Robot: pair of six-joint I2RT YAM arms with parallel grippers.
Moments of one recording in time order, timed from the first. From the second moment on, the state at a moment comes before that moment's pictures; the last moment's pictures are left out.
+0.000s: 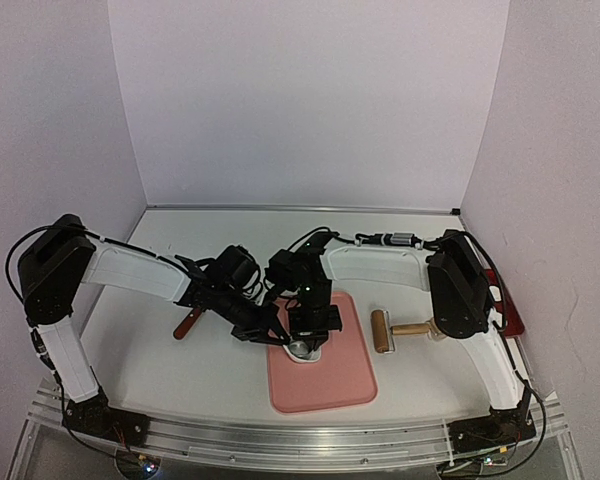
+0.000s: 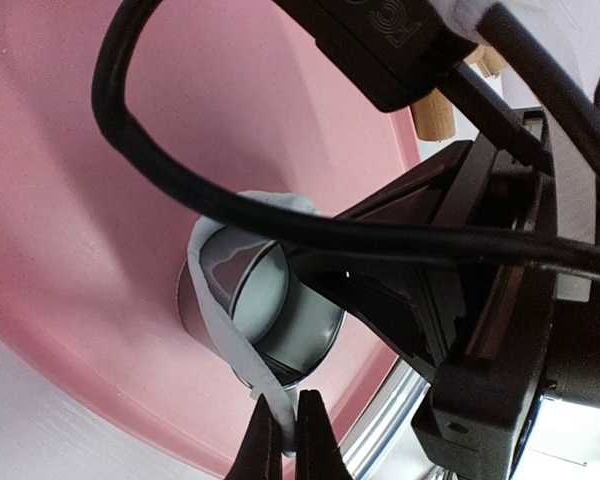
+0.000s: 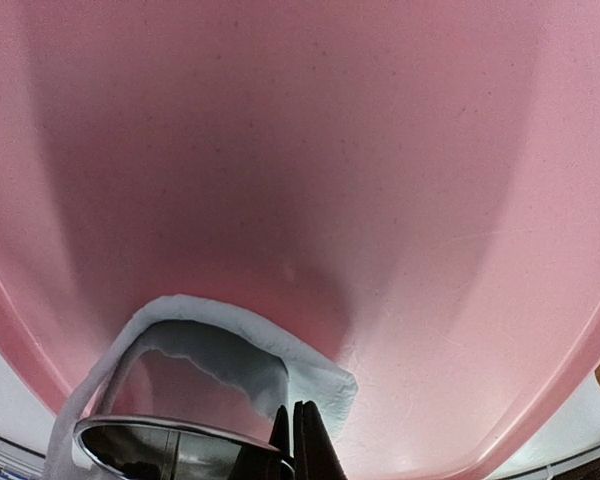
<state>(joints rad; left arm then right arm) -0.86 1.79 0.99 -0.15 0.61 -0.66 0.99 2.38 1.94 -1.24 -0.10 0.86</state>
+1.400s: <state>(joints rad) -0.85 1.87 1.10 -0.20 0.67 -0.67 1.01 2.31 1.85 -1.16 -0.03 0.85</state>
